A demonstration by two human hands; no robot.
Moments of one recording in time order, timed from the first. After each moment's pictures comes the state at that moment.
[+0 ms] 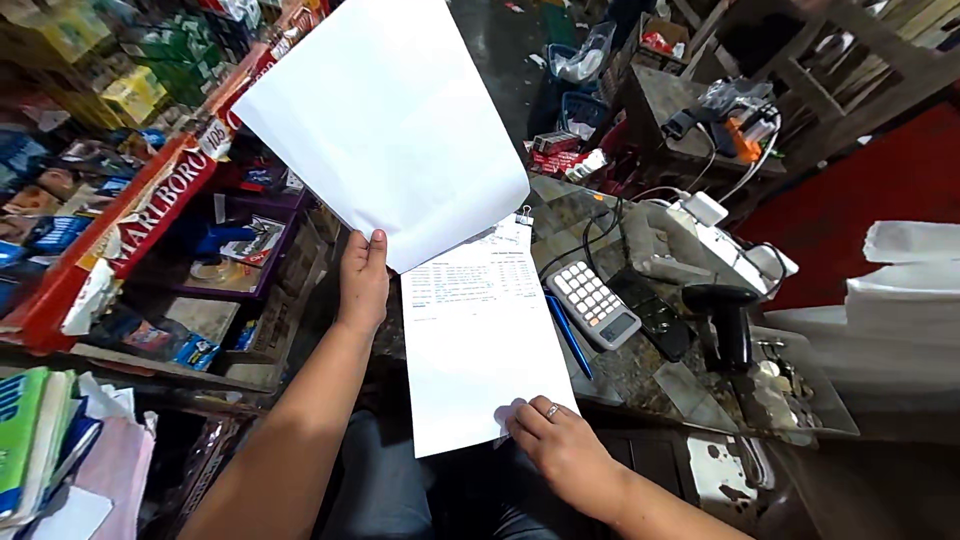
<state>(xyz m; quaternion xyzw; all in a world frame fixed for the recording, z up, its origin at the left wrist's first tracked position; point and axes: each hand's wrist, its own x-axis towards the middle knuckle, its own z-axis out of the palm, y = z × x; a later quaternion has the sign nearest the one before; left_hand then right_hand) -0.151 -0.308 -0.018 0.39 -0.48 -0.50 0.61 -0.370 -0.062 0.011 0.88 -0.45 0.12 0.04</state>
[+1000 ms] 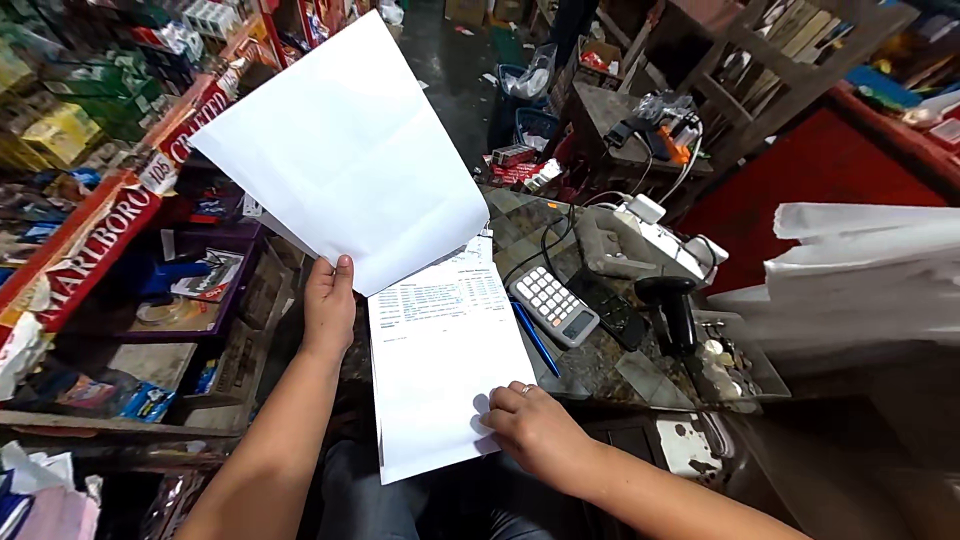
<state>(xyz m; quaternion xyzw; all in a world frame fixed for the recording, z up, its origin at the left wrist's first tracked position) -0.153 -0.306 -0.015 0.41 -0.49 -0.51 0.58 -0.370 -0.078 0.040 0.84 -0.52 0.11 -0.11</state>
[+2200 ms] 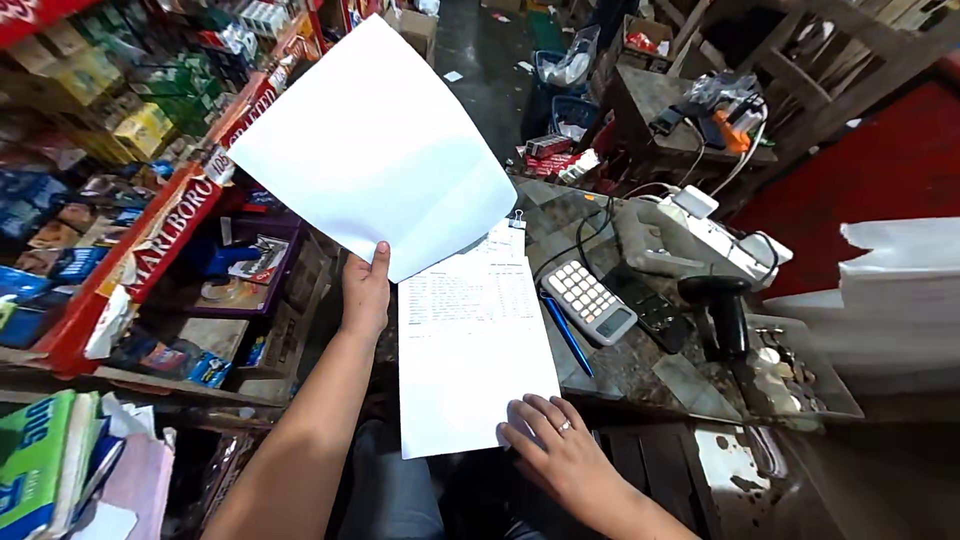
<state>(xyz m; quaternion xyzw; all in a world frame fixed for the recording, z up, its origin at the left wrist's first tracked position) -0.150 -0.300 -0.008 0.42 -0.48 -0.51 0.58 -0.370 -0.032 -0.005 0.85 -0.52 0.10 0.02</state>
